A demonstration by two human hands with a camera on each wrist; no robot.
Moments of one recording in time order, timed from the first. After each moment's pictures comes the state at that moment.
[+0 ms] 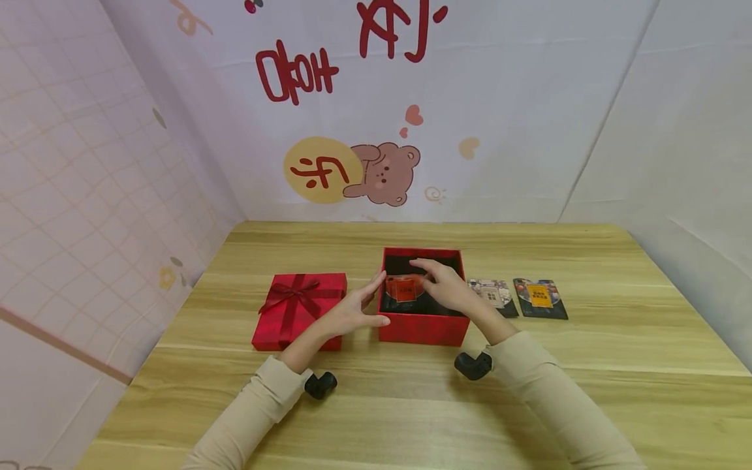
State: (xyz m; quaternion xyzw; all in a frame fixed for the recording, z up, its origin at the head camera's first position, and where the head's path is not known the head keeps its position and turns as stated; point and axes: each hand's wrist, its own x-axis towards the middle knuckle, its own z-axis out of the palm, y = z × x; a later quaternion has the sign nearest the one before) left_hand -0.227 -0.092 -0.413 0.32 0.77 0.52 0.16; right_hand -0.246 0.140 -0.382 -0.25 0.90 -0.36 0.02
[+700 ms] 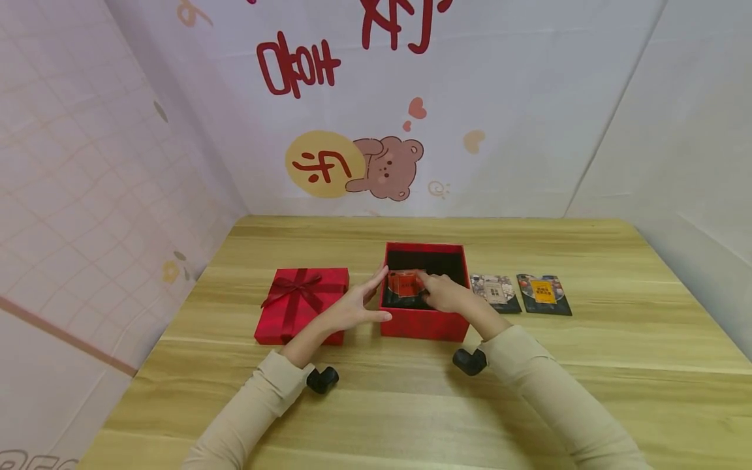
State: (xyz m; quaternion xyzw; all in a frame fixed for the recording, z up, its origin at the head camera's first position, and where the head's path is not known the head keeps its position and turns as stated) left_hand -0.216 -0.088 -0.389 0.31 0.79 0.51 0.17; right_hand -0.249 0.132 -0.387 -0.28 0.94 -0.14 0.14
